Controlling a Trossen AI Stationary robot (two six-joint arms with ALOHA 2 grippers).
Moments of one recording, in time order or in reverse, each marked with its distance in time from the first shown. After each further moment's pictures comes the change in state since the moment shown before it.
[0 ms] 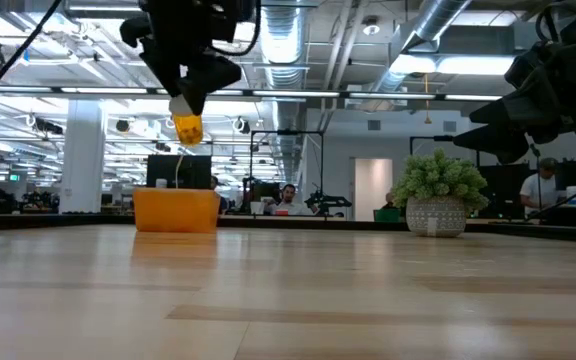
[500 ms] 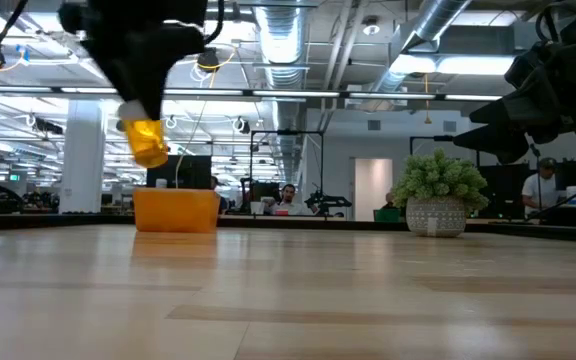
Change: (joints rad) left arm -0.266 0.043 -0.006 0.004 0.321 -0.187; right arm 0.000 0.000 0.000 0.000 0.000 0.000
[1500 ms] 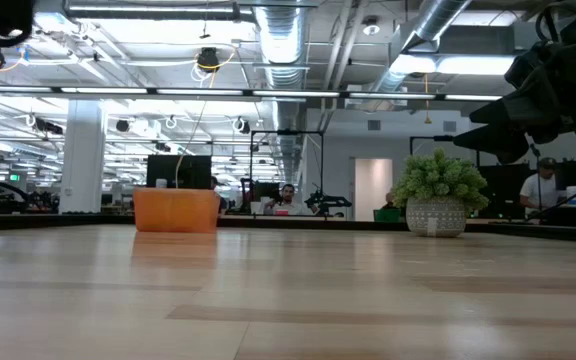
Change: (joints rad) left arm -0.367 0.003 -0.137 0.392 0.543 -0.336; right arm 0.000 0.000 0.000 0.000 0.000 0.000
